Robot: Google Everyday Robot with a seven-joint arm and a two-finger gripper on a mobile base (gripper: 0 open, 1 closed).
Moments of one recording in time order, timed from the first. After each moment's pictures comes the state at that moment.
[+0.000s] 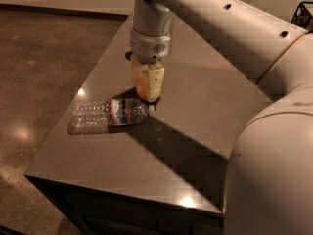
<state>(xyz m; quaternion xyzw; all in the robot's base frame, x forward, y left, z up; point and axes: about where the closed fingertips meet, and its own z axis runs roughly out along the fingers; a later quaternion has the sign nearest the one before) 0.579 0.013 0.866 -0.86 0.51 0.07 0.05</state>
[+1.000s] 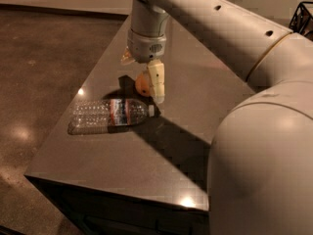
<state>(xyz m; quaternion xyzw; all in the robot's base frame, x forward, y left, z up) 0.600 0.022 0.857 -0.87 0.49 0.07 0.06</state>
